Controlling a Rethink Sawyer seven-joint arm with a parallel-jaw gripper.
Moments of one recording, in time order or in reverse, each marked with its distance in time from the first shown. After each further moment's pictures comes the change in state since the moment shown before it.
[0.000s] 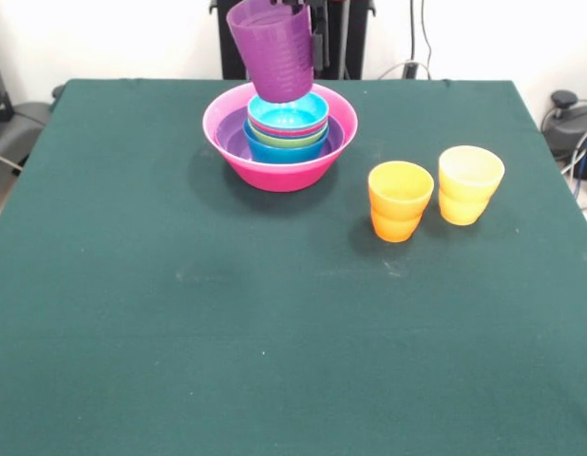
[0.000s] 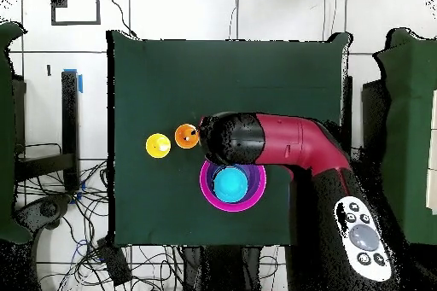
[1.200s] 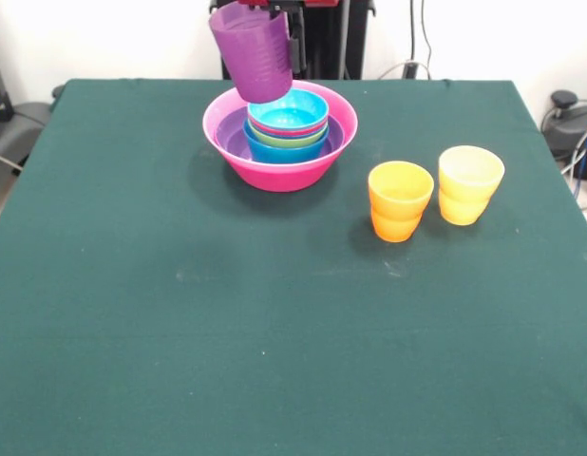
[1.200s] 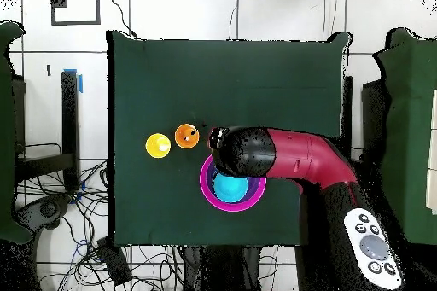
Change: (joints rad) arm -0.042 0.001 -0.012 0.075 -0.006 -0.069 0.000
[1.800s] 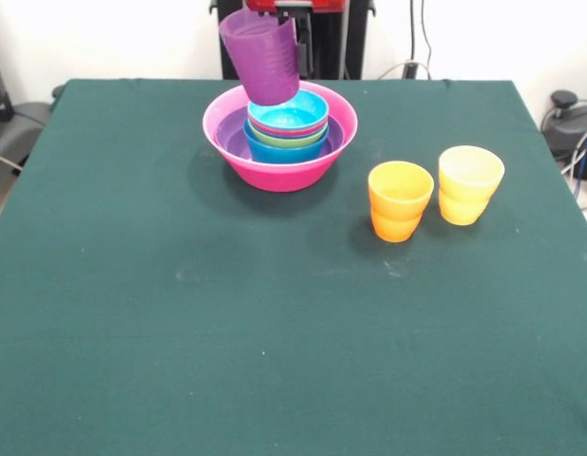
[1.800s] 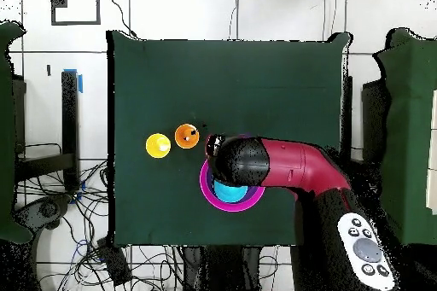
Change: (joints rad) arm 0.003 0.000 -0.003 0.061 -0.008 -0.066 0.000
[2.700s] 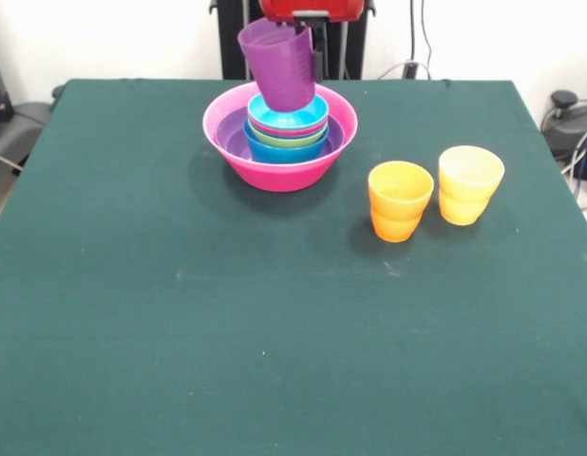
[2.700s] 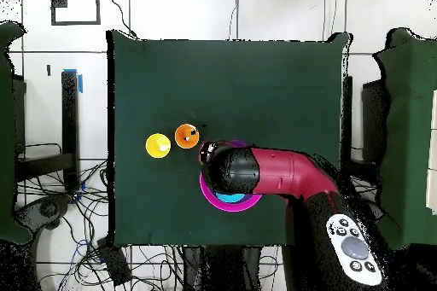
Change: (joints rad) arm 0.017 0.021 -0.006 0.046 -0.001 -0.069 0.000
